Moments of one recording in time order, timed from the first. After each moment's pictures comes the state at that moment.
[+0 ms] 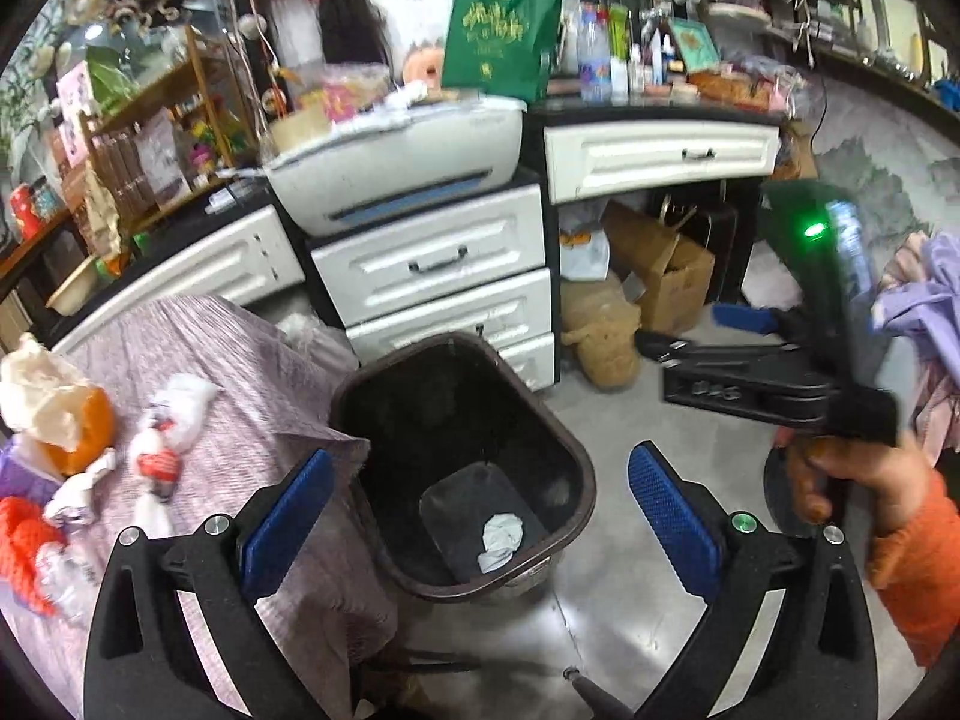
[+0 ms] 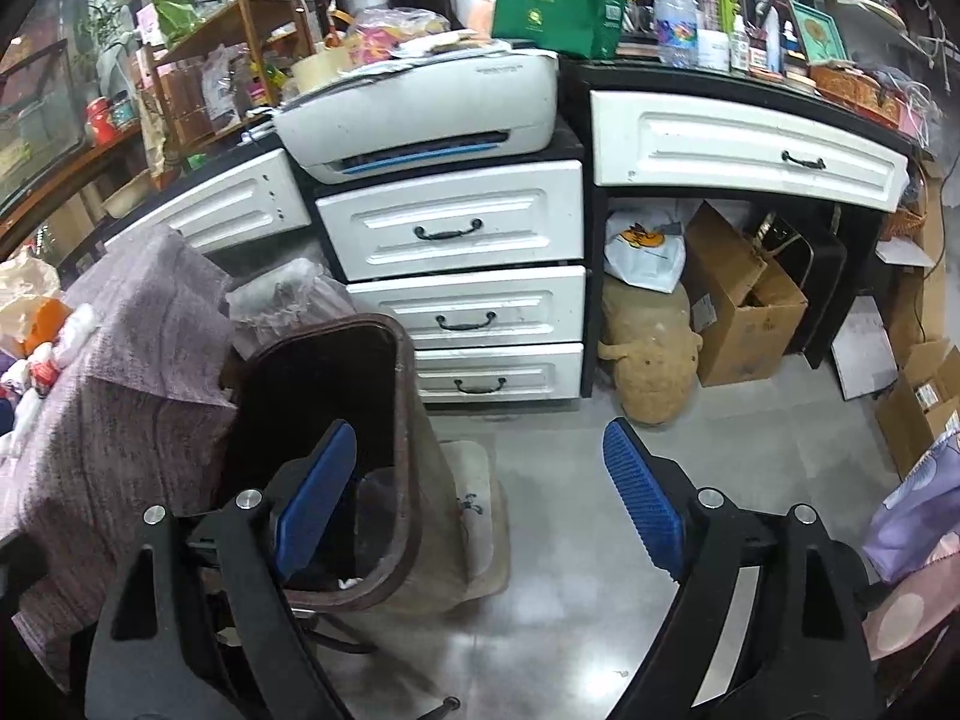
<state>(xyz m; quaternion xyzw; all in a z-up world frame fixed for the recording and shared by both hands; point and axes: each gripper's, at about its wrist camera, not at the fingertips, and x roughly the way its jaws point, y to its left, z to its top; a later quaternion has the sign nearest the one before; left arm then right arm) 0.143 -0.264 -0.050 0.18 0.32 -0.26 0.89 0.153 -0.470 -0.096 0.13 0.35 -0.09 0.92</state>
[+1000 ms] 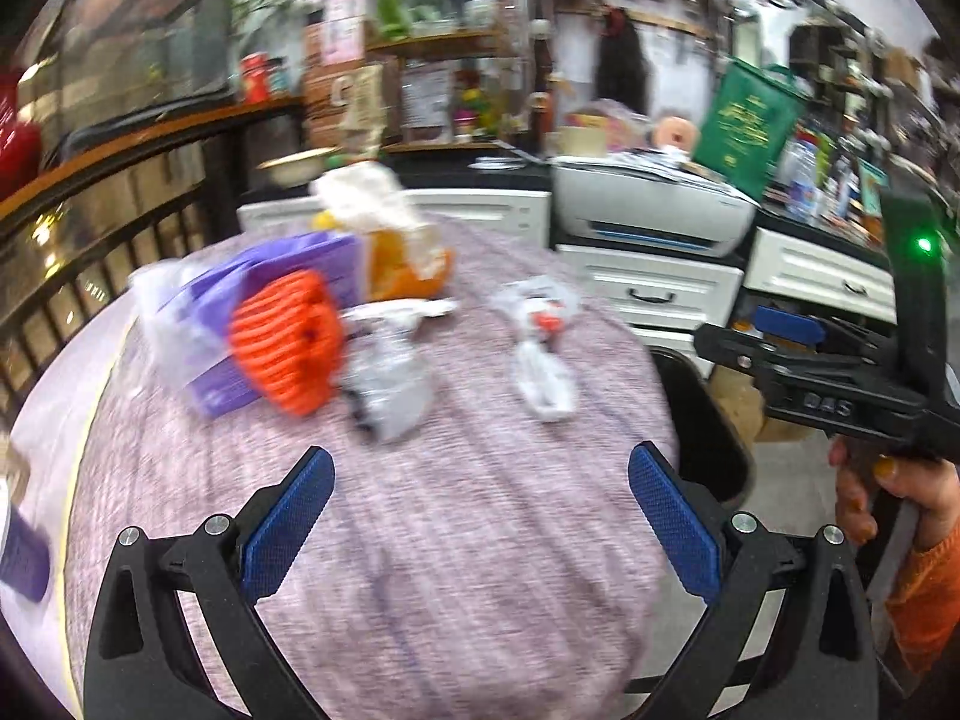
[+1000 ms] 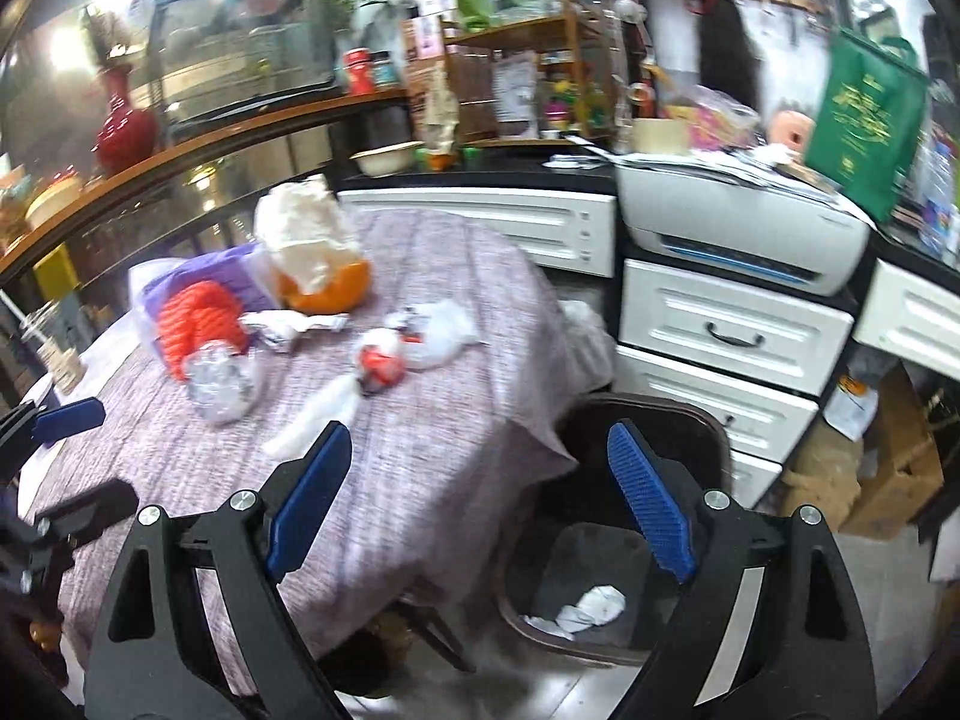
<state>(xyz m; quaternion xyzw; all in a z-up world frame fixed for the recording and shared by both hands) 0.111 -0.048 -0.028 0.03 0.31 -0.06 0.95 0.164 -0.256 -0.012 0.02 0.29 0.16 0.94</state>
